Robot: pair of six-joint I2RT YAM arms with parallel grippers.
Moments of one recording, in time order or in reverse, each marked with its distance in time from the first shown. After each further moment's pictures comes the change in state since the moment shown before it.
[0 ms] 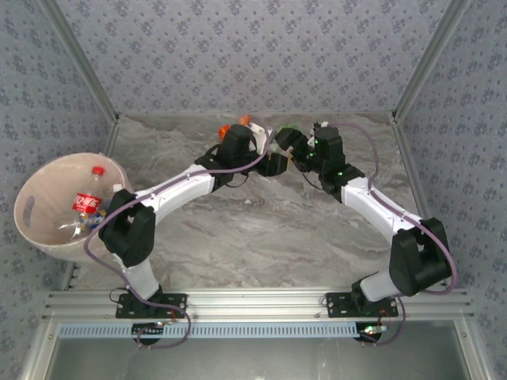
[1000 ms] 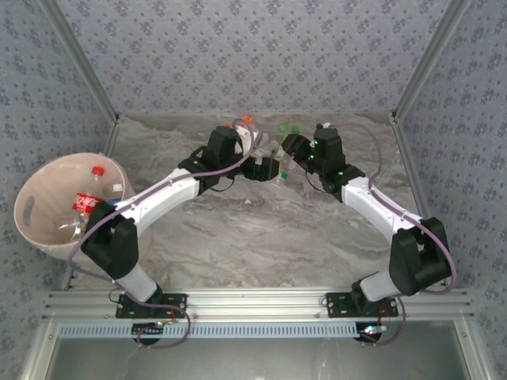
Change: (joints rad) left arm 0.036 -0.127 -0.076 -0.108 0.013 -0.007; right arm 0.000 0.006 0.000 -0.061 0.129 -0.122
